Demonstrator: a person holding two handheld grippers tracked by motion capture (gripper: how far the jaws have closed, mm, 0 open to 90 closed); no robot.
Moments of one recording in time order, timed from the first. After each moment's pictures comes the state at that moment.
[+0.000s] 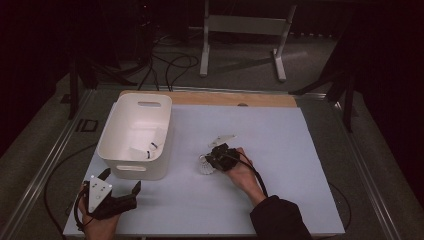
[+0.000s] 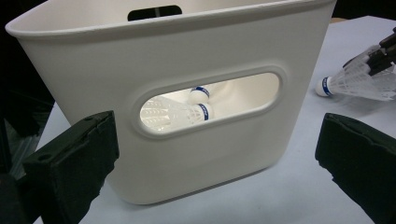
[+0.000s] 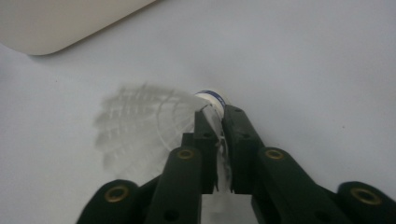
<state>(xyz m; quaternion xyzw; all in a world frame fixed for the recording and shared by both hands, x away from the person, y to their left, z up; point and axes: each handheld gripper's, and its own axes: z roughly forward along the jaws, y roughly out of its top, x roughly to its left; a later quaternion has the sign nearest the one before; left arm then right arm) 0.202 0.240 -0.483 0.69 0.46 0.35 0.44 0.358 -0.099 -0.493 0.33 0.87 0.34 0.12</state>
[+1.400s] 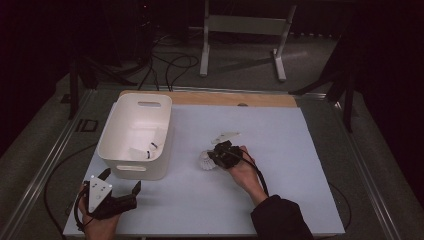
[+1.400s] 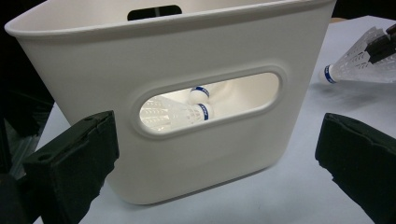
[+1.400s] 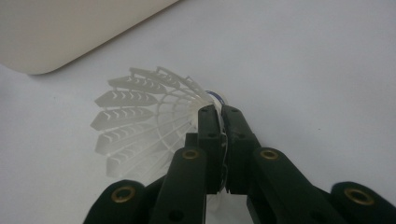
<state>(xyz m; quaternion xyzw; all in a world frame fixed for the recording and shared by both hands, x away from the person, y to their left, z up) 0.202 0.239 -0.483 0.69 0.46 0.35 0.44 0.359 -0.106 -0.482 0.34 0.86 0.36 0.13</state>
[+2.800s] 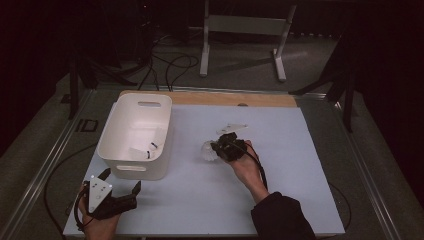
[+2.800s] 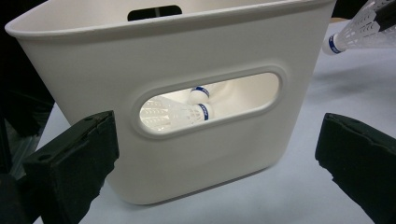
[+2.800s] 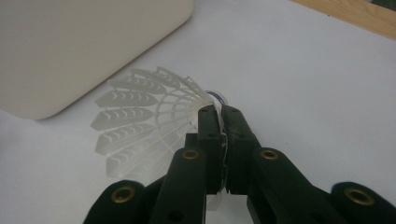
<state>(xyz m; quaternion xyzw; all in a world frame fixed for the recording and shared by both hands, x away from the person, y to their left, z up) 0.202 0.239 -0.483 0.69 0.46 0.35 0.44 0.364 -0.113 -0.454 0.39 0.83 0.38 0.14</state>
